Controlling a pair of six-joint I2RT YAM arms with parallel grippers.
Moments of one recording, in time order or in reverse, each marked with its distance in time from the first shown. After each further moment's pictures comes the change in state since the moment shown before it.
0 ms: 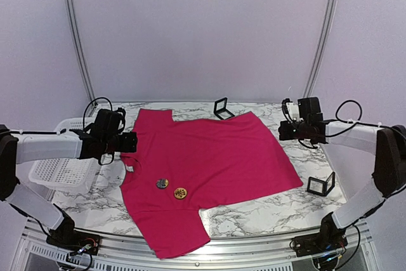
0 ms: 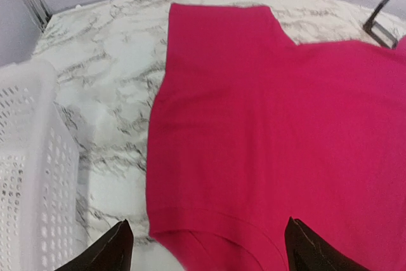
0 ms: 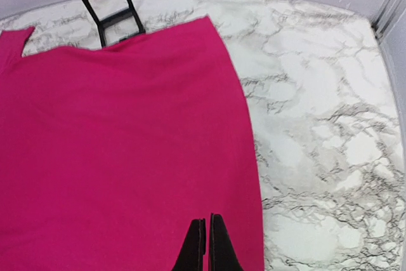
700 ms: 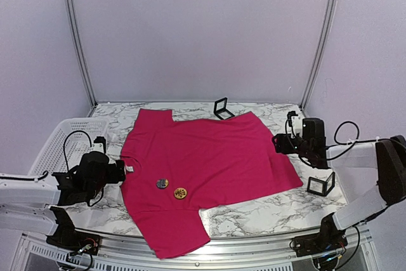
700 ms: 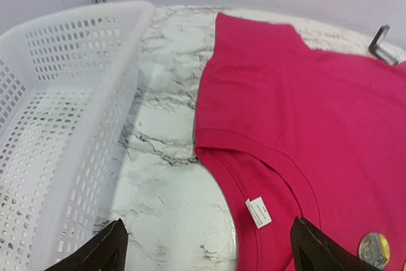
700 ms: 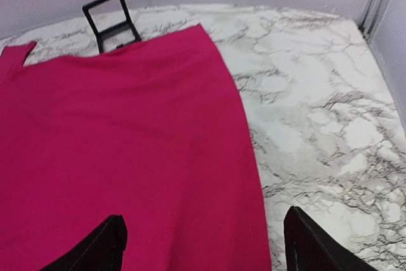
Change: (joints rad) left arm -0.246 -0.391 -0.499 0.149 -0.338 -0.208; right arm 0.006 -0.024 -0.293 0.379 0.037 0.052
